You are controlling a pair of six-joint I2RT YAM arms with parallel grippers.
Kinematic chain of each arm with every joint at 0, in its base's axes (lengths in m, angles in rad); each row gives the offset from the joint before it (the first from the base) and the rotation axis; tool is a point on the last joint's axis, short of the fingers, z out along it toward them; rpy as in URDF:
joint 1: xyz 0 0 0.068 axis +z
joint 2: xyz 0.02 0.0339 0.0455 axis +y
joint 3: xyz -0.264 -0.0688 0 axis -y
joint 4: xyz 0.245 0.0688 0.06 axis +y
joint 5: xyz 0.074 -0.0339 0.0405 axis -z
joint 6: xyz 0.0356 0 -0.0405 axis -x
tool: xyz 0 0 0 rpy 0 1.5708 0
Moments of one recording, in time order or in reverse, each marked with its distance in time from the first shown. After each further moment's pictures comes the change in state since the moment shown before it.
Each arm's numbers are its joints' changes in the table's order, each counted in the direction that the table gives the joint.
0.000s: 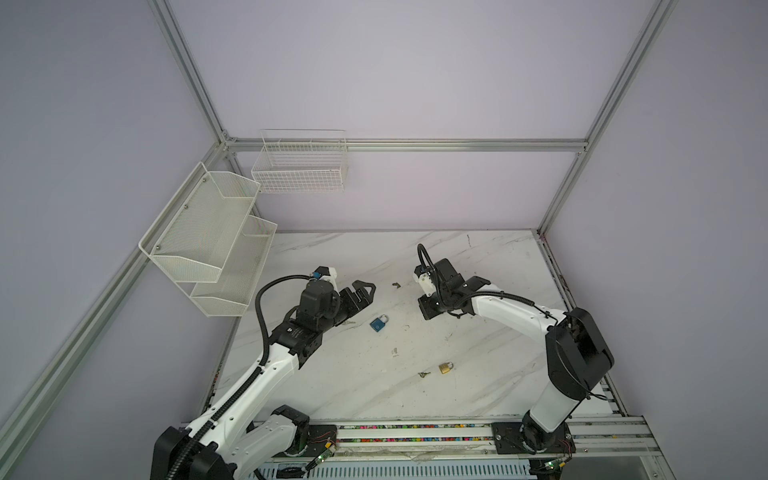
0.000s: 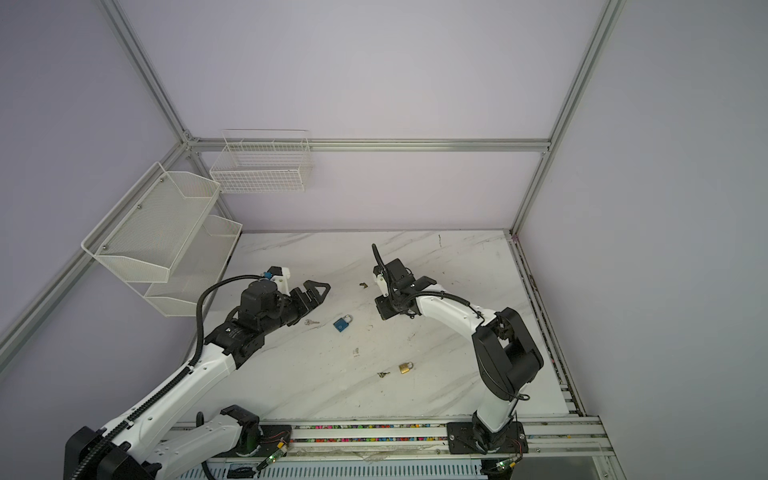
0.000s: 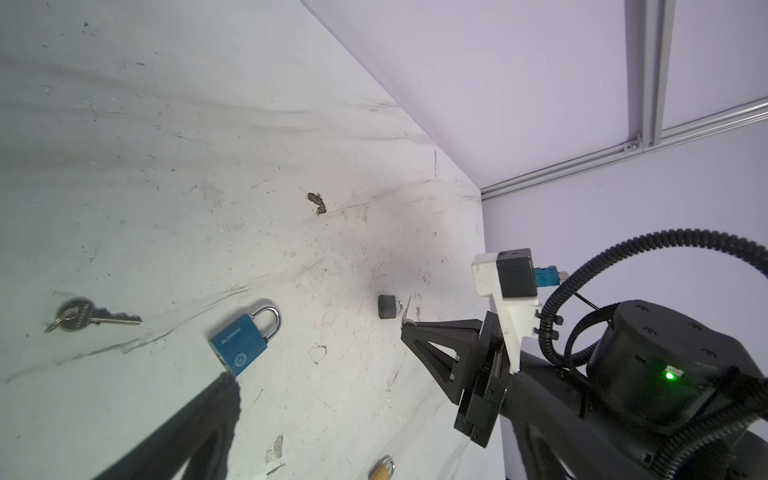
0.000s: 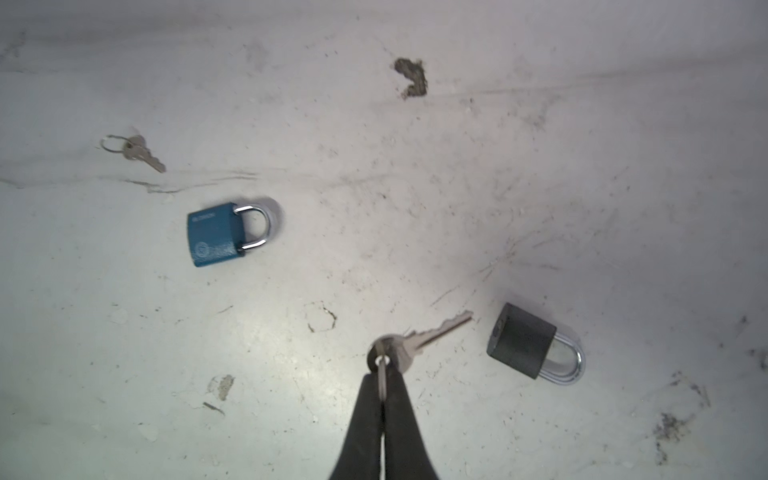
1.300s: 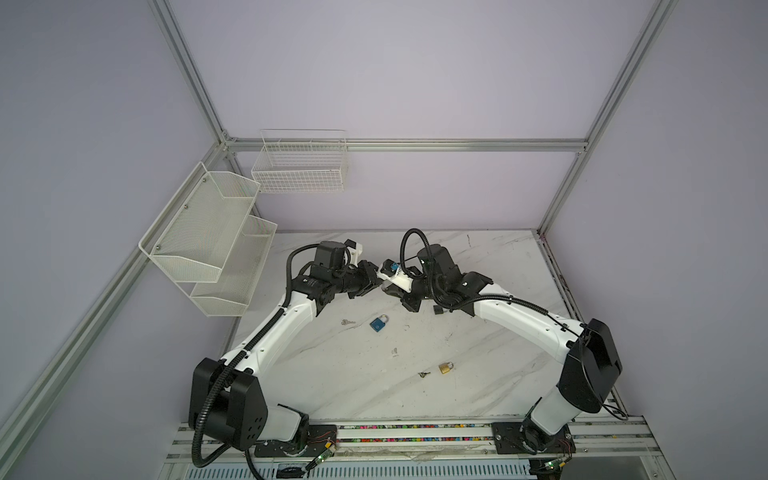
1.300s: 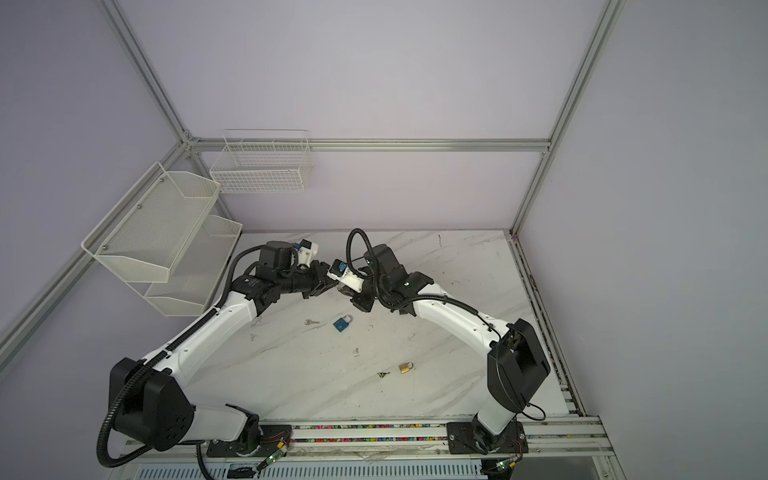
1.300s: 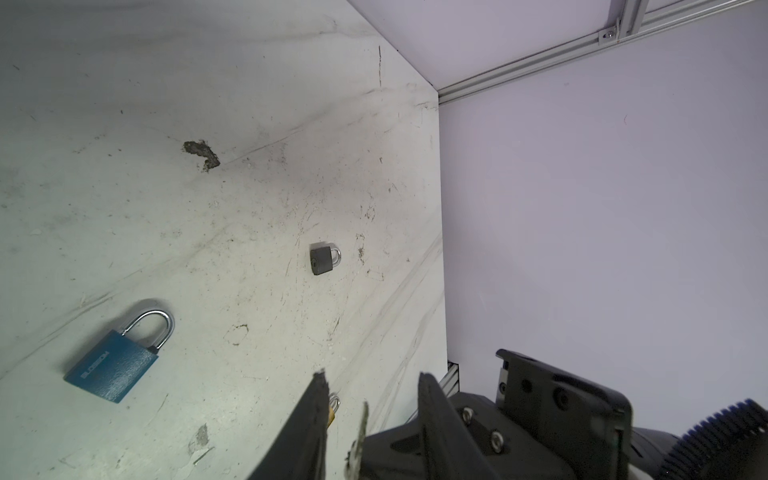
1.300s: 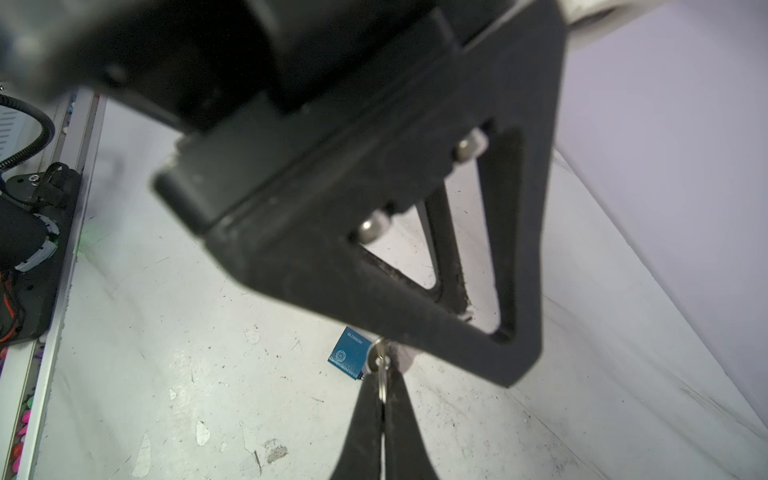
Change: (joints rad) left arm 0.034 0.403 0.402 0.148 0.373 -0.096; right arm 0.106 -0.068 0.113 -0.166 -0.252 0.534
